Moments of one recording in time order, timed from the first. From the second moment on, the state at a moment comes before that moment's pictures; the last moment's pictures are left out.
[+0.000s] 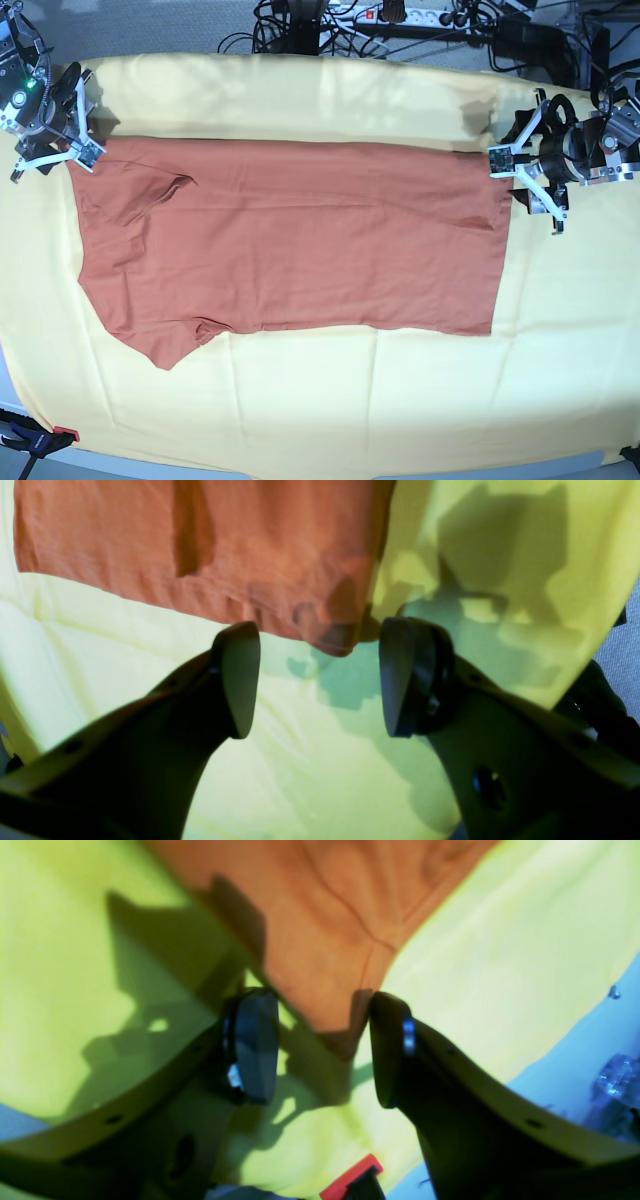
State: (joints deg) left arm -4.8 -70.9 36.8 115.4 -17.9 -33.8 39.0; right arm -26.9 49.1 0.1 110.6 5.3 26.4 -51.1
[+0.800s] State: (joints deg) left arm -4.8 -70.9 36.8 115.0 -16.4 -34.9 38.0; right arm -26.9 49.1 0.2 108.8 5.3 24.8 -46.2
